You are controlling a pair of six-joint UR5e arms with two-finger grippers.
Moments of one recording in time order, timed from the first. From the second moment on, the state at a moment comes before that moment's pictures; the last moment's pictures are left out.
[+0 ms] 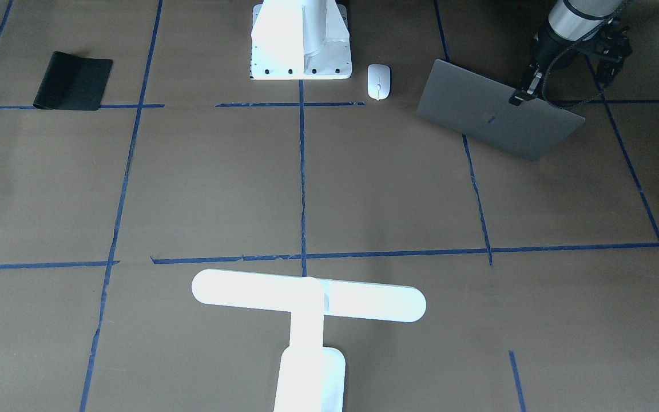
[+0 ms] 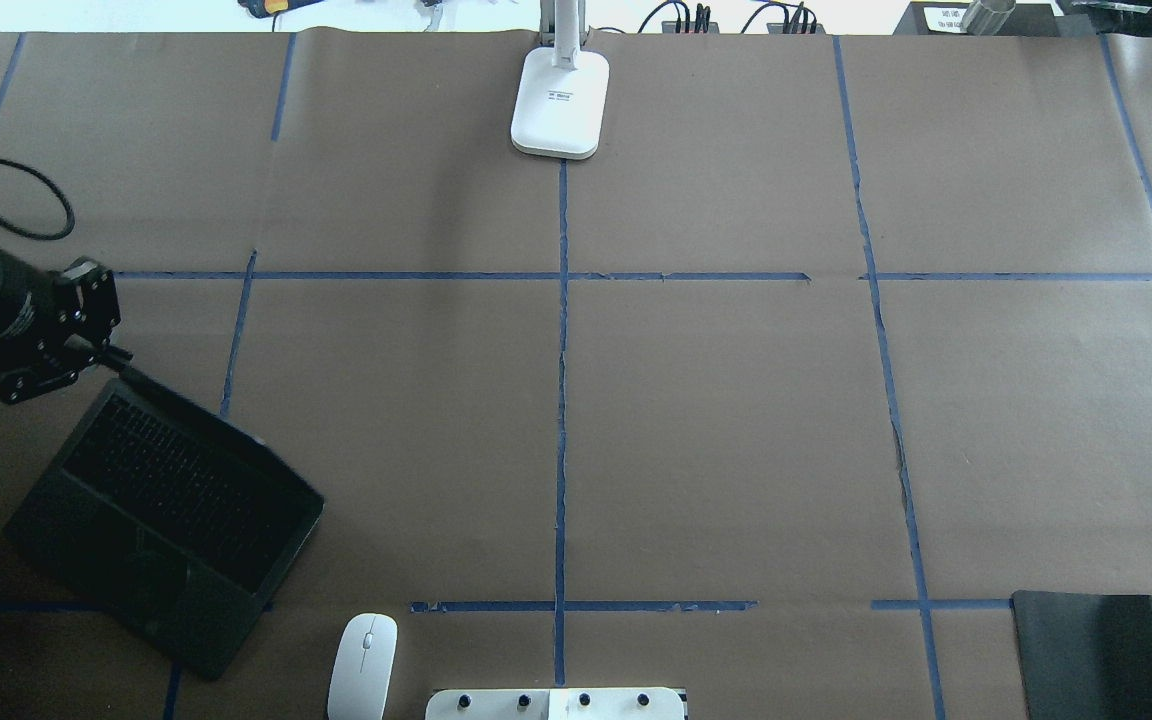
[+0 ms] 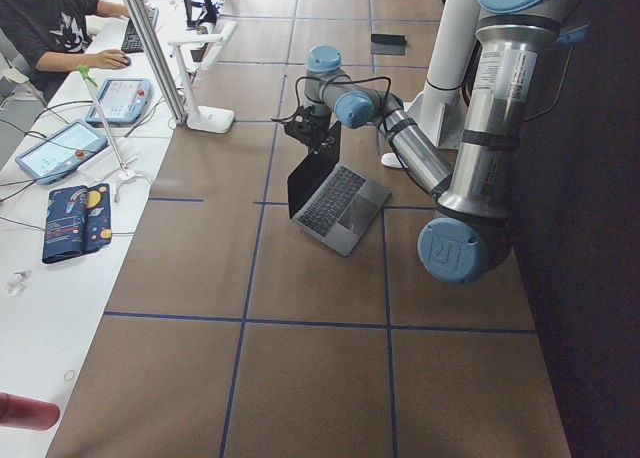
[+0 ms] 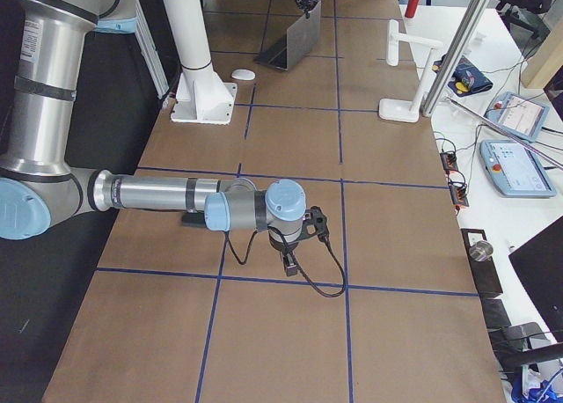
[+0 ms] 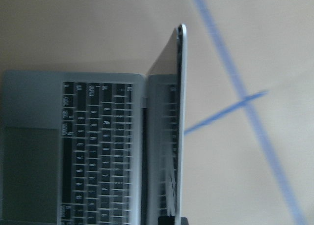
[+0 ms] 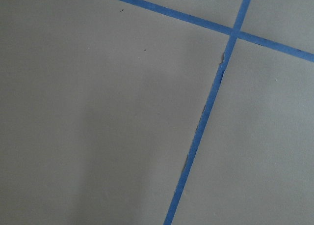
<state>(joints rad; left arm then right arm) -0.88 -1.83 -2.12 -1.51 -2.03 -2.11 1.49 -1.81 1.80 -1.47 2.39 -0.21</state>
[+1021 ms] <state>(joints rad) -0.77 -2.46 -1.58 -1.58 -1.83 -2.69 1.49 -1.81 1.79 -1.47 2.39 -0.21</state>
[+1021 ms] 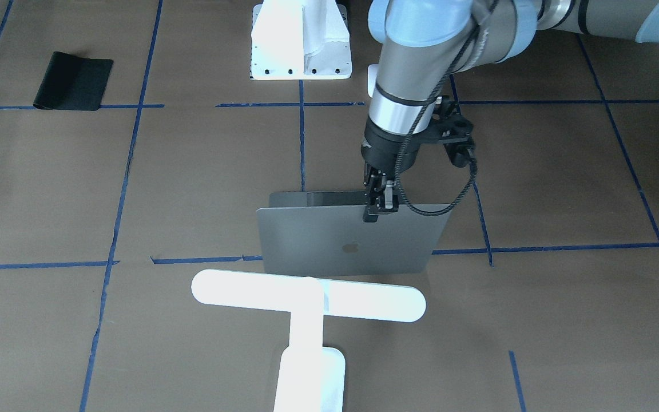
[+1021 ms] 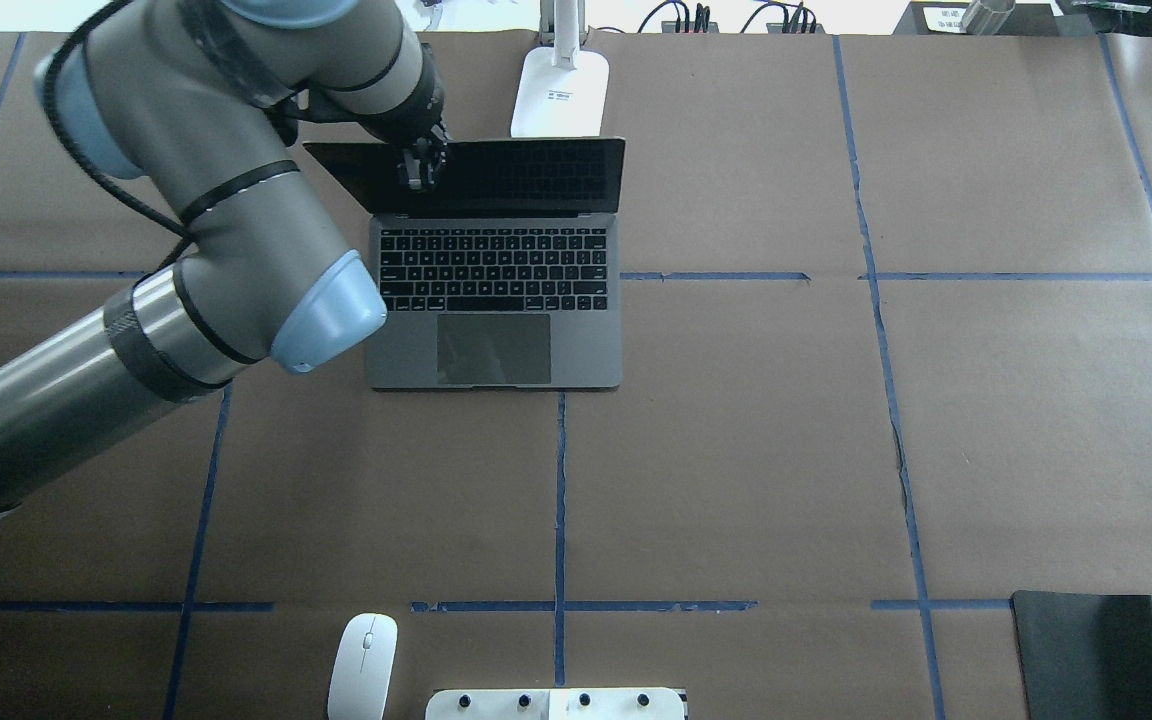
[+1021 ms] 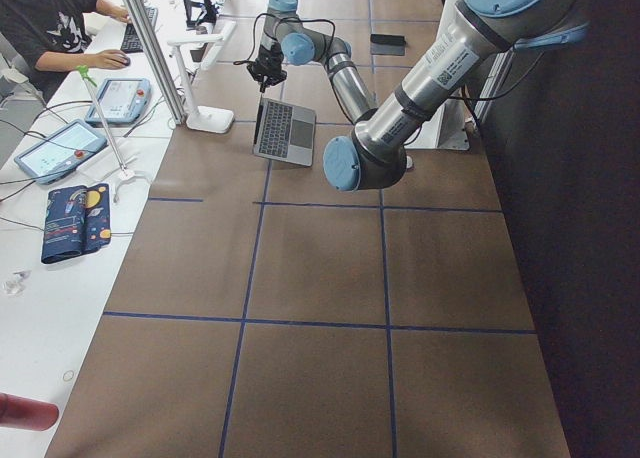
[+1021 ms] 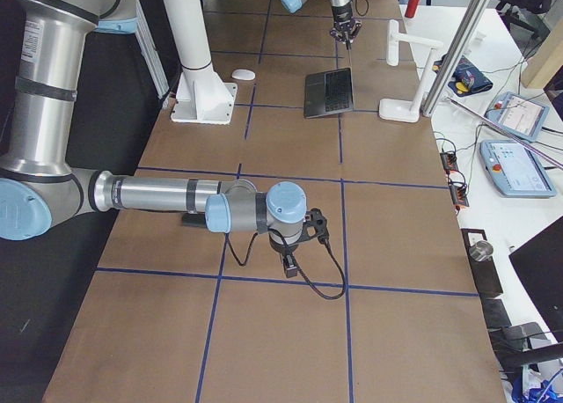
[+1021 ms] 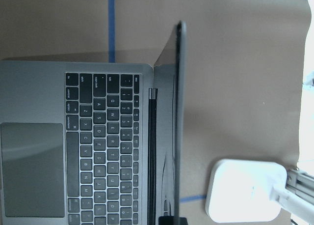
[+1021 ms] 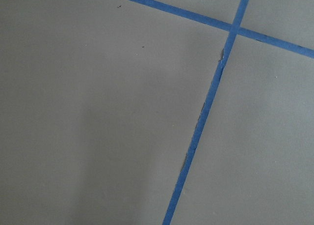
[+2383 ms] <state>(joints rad) -0.68 -2.16 -1.97 -1.68 -1.81 -2.36 1.40 -1.81 1.79 -1.32 2.45 0.01</state>
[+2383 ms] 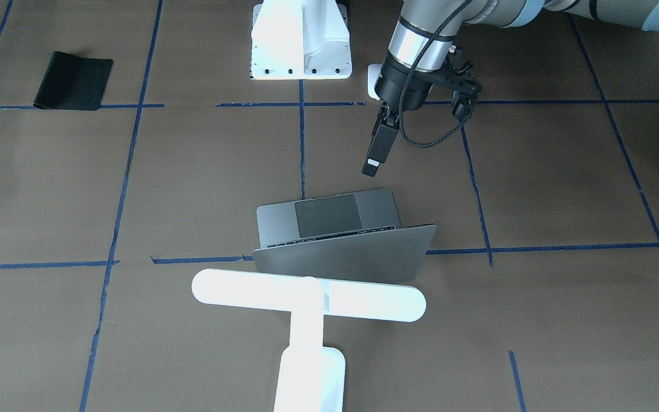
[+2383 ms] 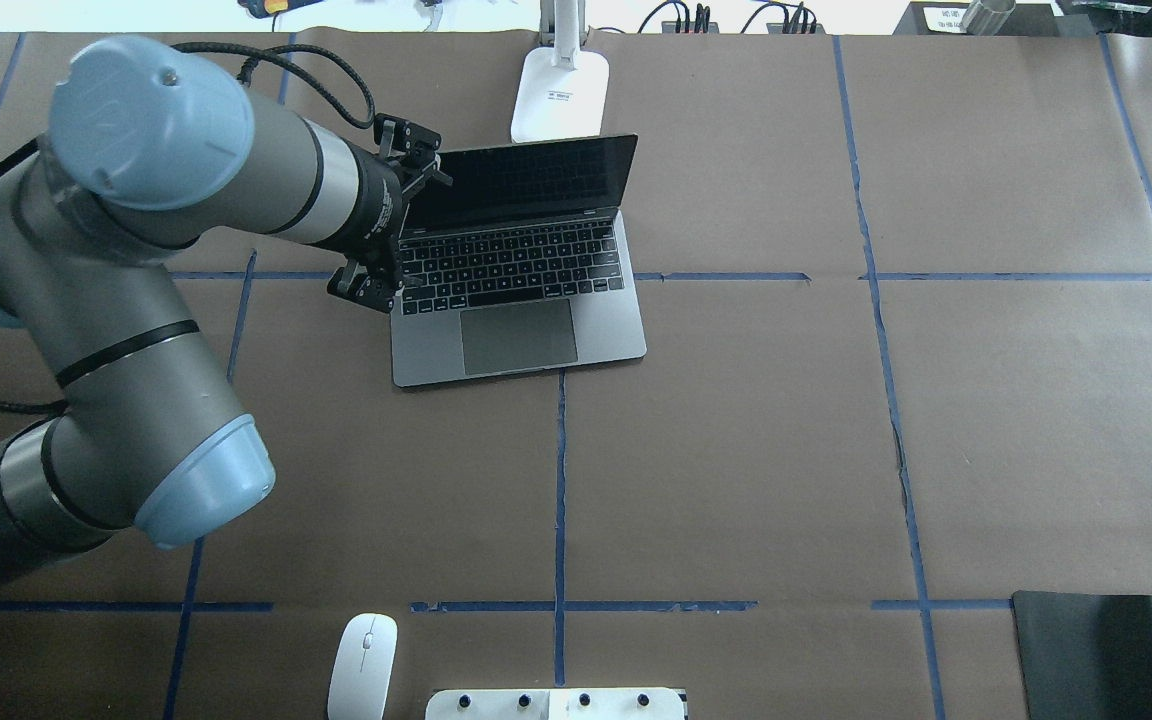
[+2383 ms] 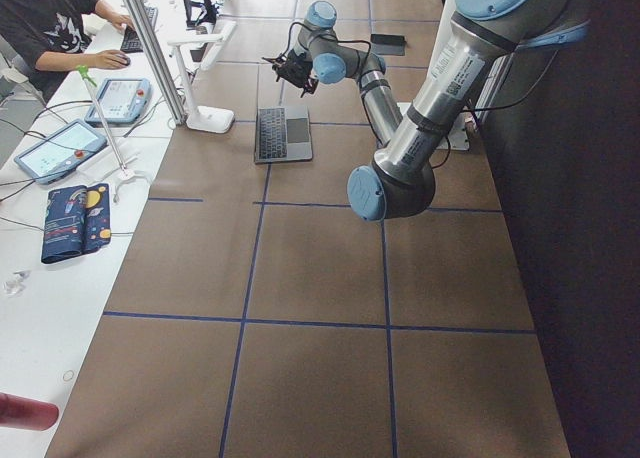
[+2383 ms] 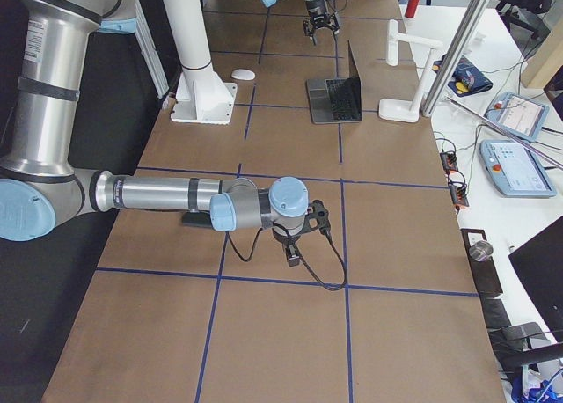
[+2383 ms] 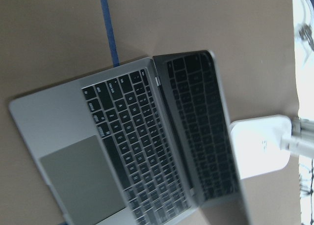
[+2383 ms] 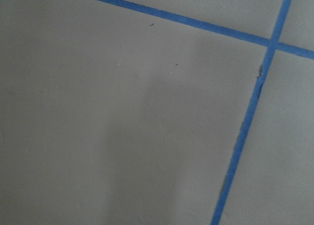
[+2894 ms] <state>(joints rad) -0.67 -2.11 -2.02 -1.68 -1.84 -2.31 1.09 -1.90 1.80 -0.80 2.34 0.81</state>
